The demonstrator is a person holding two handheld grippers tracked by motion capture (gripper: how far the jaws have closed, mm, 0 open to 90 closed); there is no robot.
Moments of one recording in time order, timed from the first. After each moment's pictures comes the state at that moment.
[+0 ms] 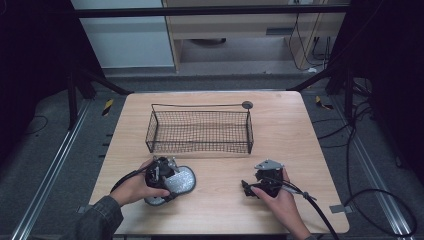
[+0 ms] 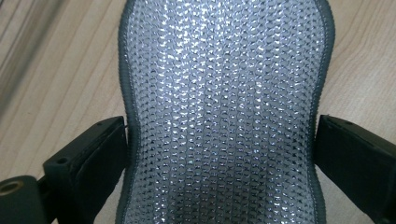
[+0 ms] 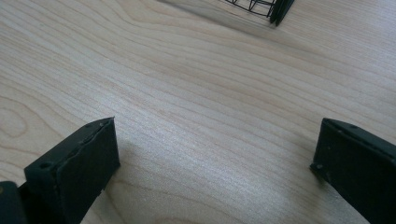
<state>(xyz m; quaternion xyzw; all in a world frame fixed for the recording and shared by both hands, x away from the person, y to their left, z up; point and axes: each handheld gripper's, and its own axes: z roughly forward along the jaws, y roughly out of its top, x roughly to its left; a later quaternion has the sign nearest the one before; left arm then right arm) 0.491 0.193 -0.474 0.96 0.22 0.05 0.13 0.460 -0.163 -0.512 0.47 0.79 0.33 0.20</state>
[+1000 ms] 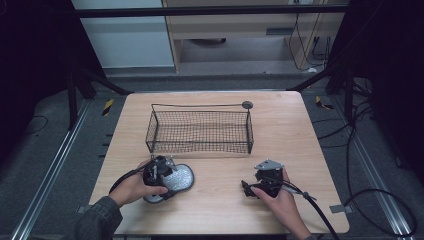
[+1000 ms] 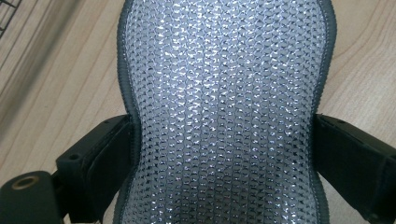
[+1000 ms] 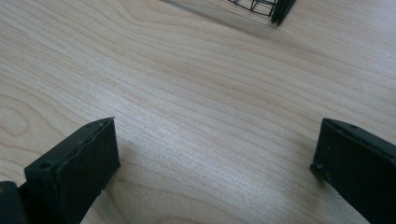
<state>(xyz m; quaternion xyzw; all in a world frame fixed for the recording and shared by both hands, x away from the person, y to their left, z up) 0.494 0.200 -0.472 0.96 0.23 0.06 0.14 0.459 -0.163 -0.512 0.47 0.79 0.33 0.20</state>
